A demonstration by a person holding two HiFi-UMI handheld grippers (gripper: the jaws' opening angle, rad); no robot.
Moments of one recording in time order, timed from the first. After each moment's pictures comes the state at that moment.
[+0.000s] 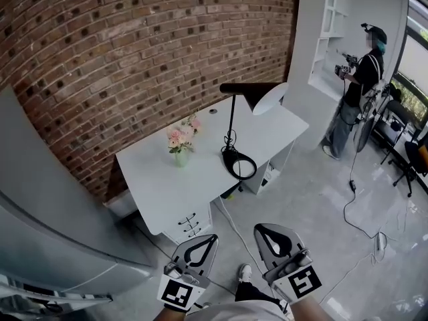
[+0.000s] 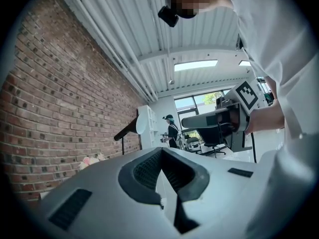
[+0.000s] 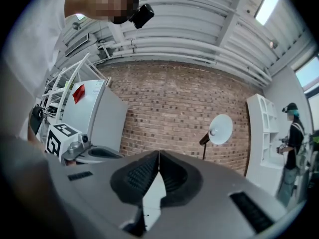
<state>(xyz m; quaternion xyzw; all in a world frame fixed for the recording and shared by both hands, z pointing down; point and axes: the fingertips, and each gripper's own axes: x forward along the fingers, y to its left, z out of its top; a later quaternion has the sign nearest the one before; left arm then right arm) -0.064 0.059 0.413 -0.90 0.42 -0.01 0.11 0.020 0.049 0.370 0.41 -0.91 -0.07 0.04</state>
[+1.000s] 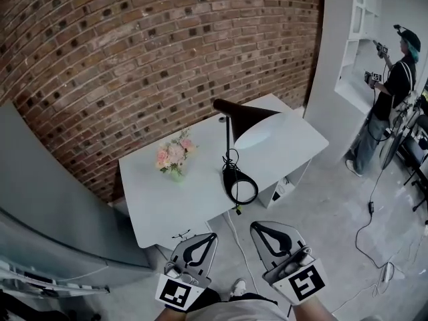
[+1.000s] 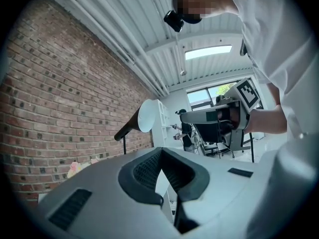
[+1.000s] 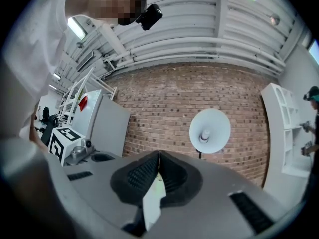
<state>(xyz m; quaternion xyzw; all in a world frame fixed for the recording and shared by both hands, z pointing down) 0.024 -0.092 0.408 -0.86 0.51 -0.02 0.06 0.101 -0.112 0.352 0.32 -0.95 -0.04 0.00</state>
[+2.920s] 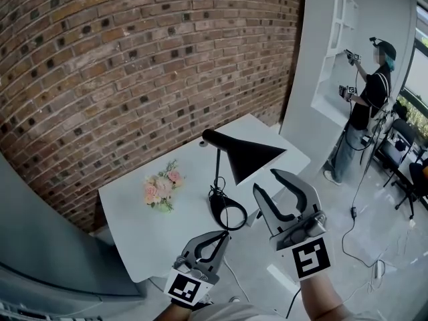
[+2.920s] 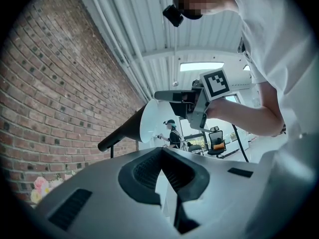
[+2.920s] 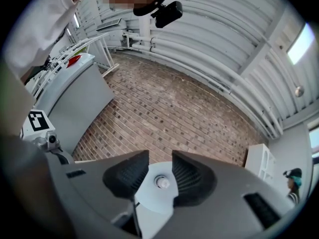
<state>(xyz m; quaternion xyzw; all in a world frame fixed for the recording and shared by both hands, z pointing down) 0.019 -0.189 0.382 -0.91 0.41 0.05 0.08 0.073 -0.239 0.242 0.43 -0.86 -0.25 0.05</state>
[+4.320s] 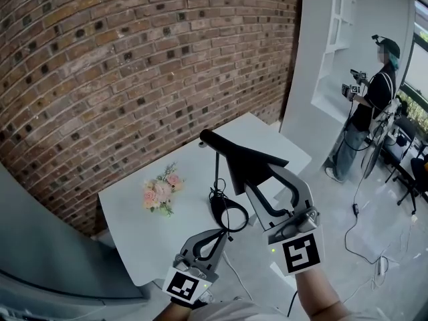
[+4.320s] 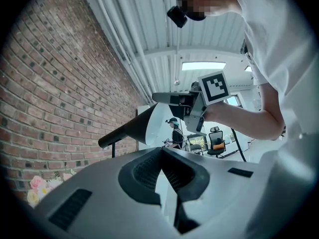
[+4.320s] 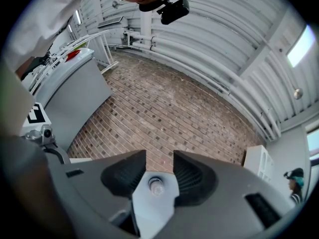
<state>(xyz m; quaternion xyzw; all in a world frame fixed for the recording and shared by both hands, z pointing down) 0.015 -0.209 0.385 -0.91 0.41 0.05 0.07 0.062 -0.265 0.244 0.43 -0.85 -0.30 0.06</state>
